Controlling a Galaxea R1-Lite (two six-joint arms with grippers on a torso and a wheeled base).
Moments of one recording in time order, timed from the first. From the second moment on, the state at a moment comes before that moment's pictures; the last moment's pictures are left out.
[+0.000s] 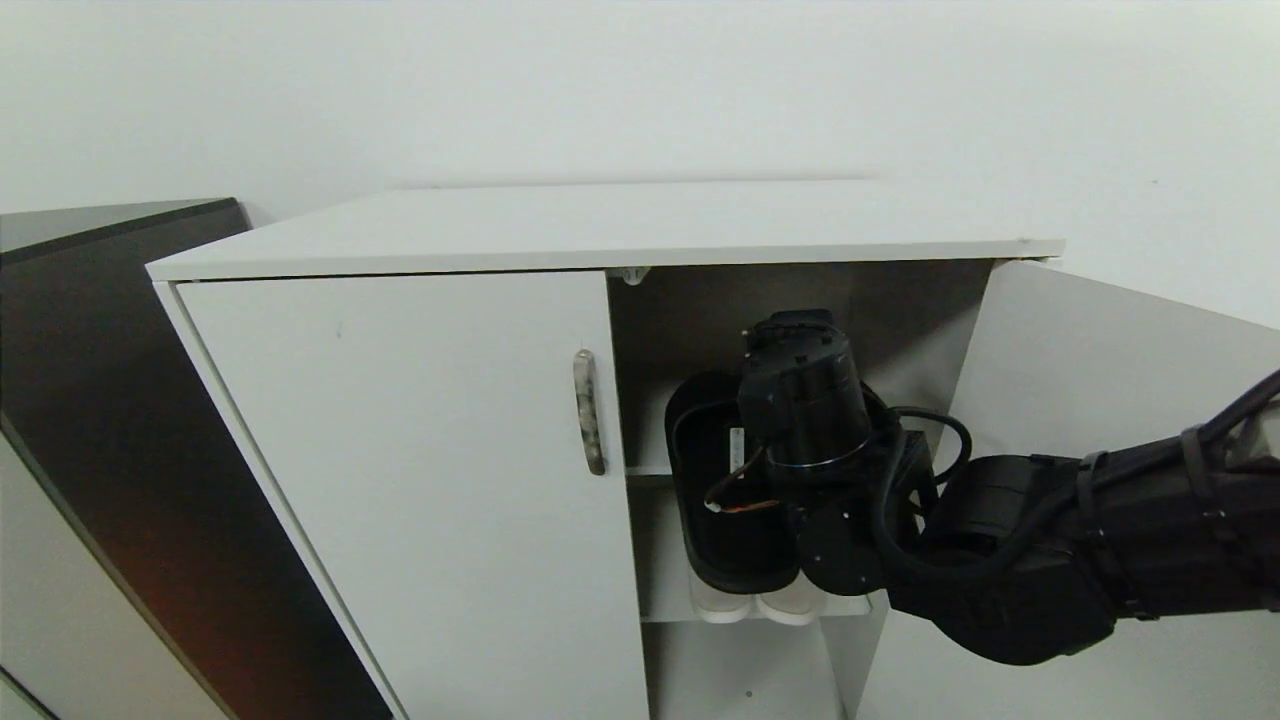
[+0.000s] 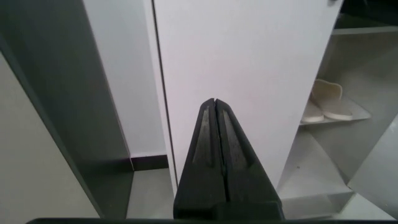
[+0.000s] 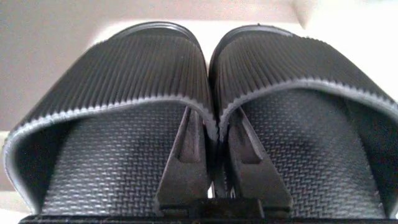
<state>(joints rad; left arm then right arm) 0.00 0.00 0.00 0.00 -0.04 0.01 0.89 1.96 -1.21 -0.41 -0.83 0.27</state>
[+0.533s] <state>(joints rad) 0.00 0.00 0.00 0.00 -0.04 0.01 0.82 2.06 -1.38 -0.36 -0.78 0.26</state>
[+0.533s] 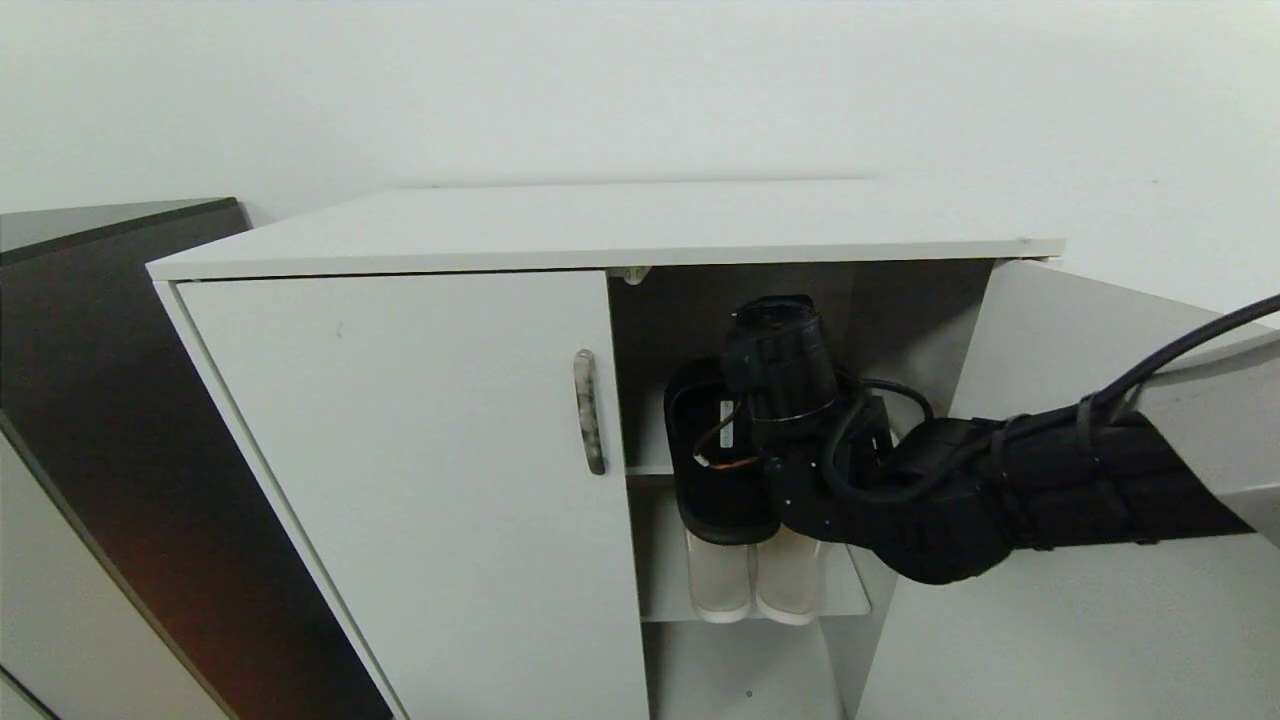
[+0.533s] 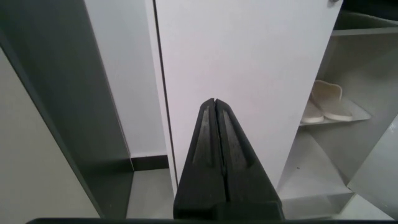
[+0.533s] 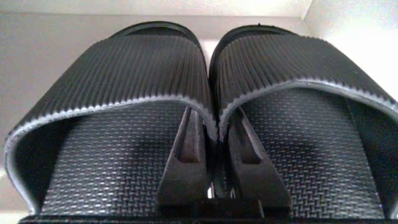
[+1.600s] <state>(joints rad) 0.00 0.00 0.00 0.00 -0.04 0.01 0.73 2.25 -1.66 -0.25 -0.75 0.26</state>
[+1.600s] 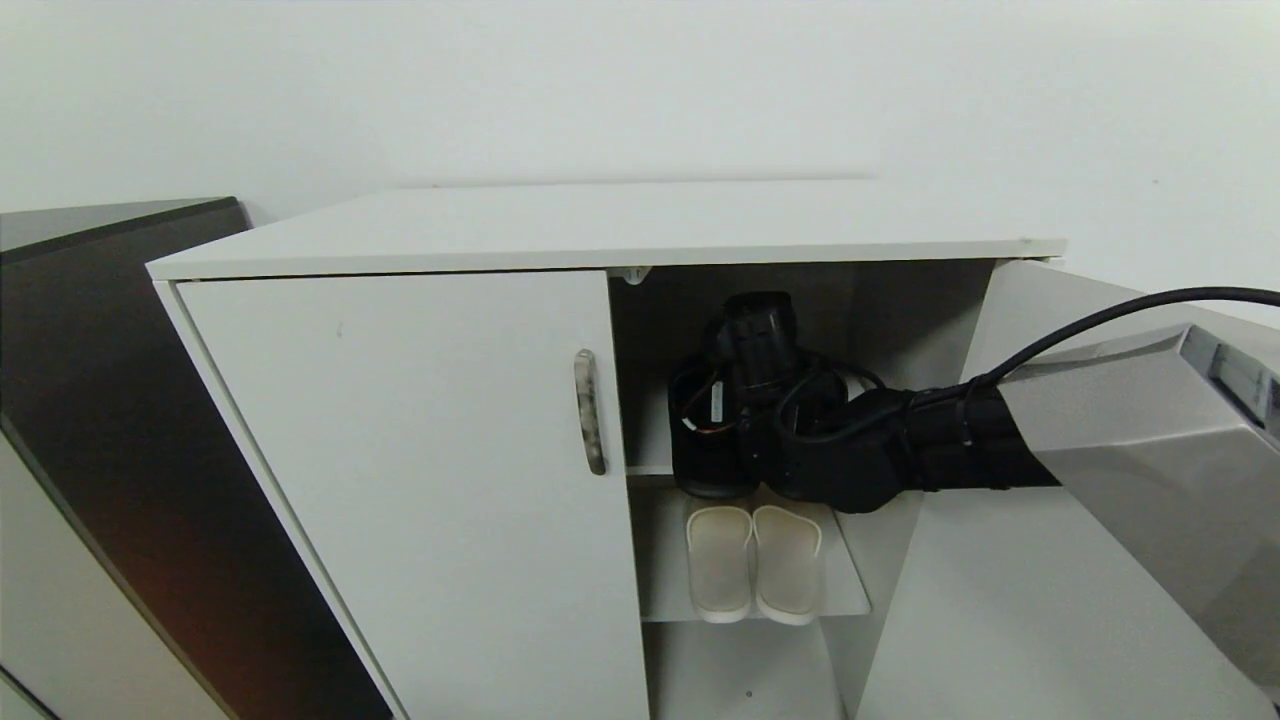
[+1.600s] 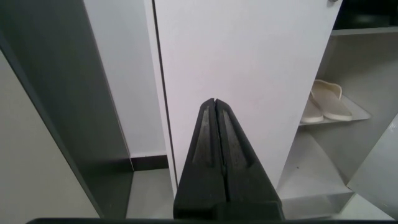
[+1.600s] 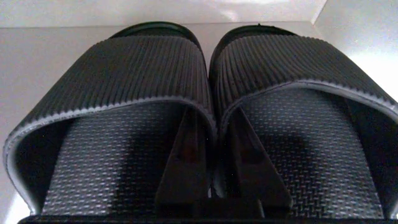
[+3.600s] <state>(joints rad) 0.00 0.00 0.00 0.00 -0.04 0.01 0.98 1.84 -0.84 -0.66 -0.78 0.26</state>
